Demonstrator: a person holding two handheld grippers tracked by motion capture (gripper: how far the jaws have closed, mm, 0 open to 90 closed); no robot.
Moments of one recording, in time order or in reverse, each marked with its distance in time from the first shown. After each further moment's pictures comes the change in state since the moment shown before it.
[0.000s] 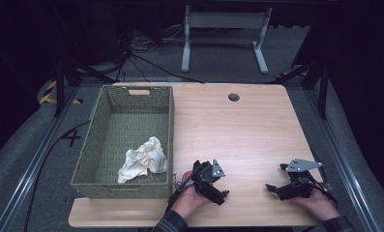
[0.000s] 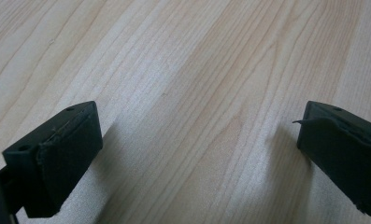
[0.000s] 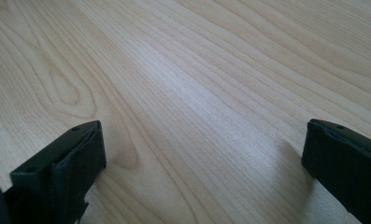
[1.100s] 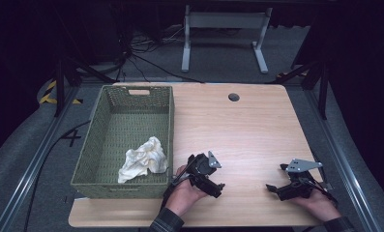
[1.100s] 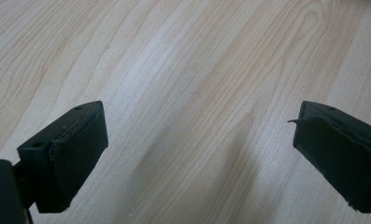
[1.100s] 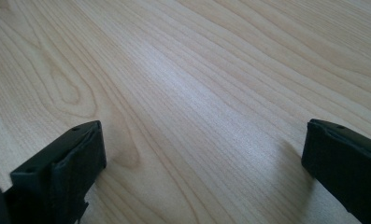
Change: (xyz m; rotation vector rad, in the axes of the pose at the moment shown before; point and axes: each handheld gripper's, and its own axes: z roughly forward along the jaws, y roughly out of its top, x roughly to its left) left arm 0.010 0.016 -0.033 0.031 0.035 -0.056; right arm 0.000 0.000 0.000 0.000 0.001 -0.002
